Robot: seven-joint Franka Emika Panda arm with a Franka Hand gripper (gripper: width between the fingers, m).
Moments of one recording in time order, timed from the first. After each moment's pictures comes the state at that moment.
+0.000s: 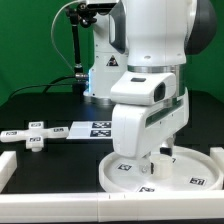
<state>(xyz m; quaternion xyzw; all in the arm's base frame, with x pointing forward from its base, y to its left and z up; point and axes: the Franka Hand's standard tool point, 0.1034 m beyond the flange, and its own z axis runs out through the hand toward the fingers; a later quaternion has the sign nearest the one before) 0.563 0.036 0.021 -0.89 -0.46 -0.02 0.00</state>
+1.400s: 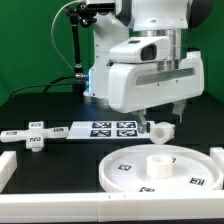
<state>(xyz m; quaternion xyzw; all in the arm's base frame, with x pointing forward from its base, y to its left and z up) 0.502 0.048 0.064 -0.97 -0.23 -0.03 0.01</state>
